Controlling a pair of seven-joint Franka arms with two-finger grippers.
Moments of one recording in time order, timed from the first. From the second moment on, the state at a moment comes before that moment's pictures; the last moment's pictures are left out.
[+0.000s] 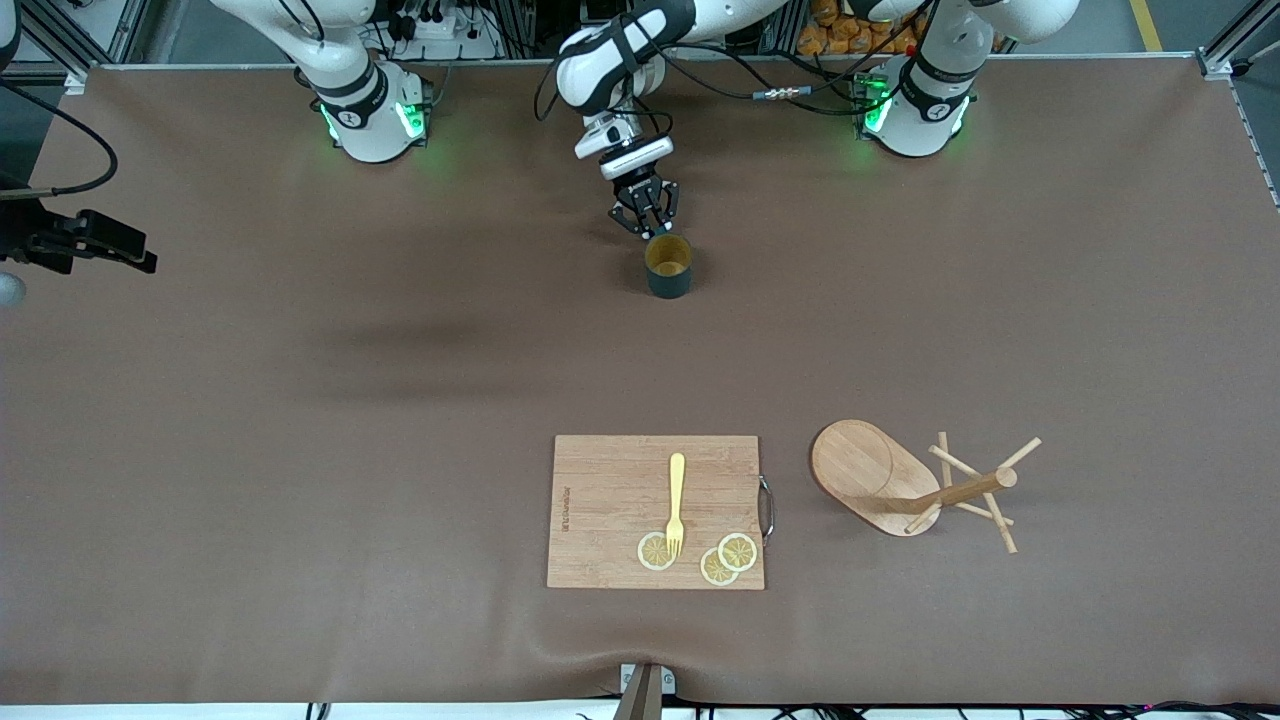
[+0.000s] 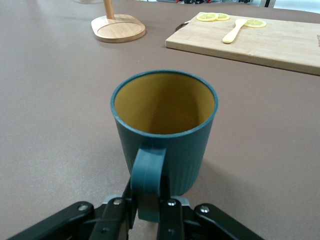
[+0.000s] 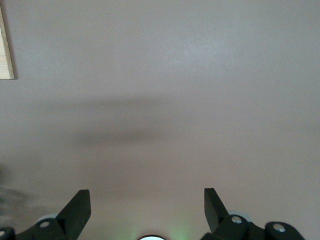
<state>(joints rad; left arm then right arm) -0.92 0.78 -0.58 -1.84 1.26 1.65 -2.62 -0.15 0.02 0.07 -1.58 0.01 1.48 -0.07</state>
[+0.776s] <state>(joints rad) -0.91 0.78 -0.57 -1.74 1.23 1.66 -2.57 -0.15 0.02 0.07 -1.58 0.01 1.48 -0.07</state>
